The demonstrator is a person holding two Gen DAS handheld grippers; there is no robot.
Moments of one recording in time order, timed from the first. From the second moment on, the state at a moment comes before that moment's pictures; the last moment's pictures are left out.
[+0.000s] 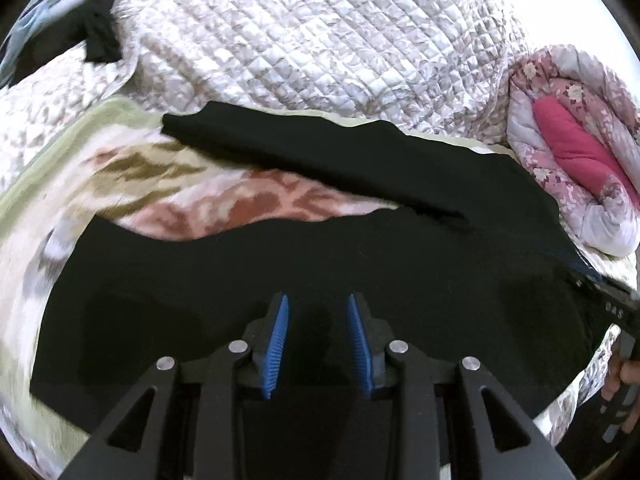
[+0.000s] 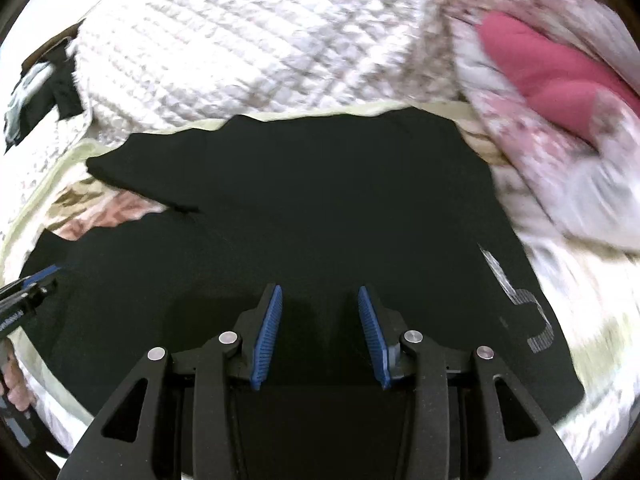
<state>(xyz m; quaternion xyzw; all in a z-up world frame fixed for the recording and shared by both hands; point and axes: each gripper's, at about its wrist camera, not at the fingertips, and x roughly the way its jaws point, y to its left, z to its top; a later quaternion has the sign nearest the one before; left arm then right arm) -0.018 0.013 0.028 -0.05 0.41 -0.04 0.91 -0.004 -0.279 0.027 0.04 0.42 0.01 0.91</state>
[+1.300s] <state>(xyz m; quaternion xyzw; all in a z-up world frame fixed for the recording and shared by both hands) -0.023 -0.012 0.038 -0.01 0.43 -0.07 0.90 -0.004 -0.228 0.046 0.00 0.45 0.14 0.88</state>
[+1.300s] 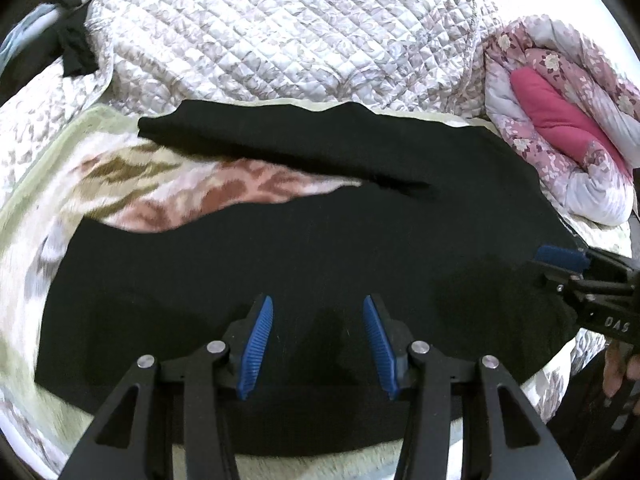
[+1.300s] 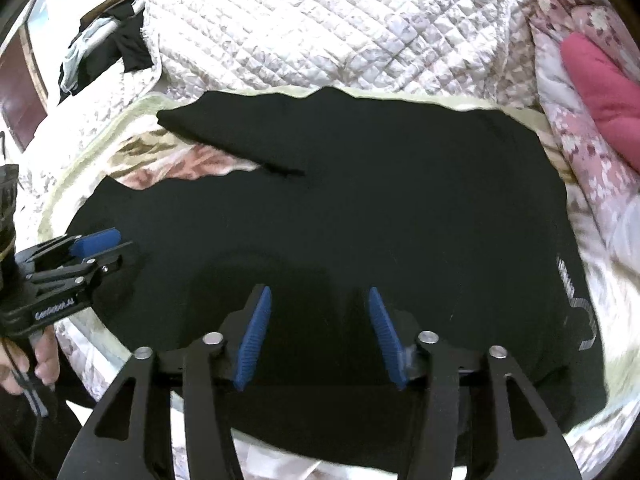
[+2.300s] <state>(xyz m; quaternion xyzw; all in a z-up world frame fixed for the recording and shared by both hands) 0.264 -0.012 0.020 0.02 0.45 -0.07 0.89 0.278 -0.305 0.014 -0.06 0.49 0.18 0.85</state>
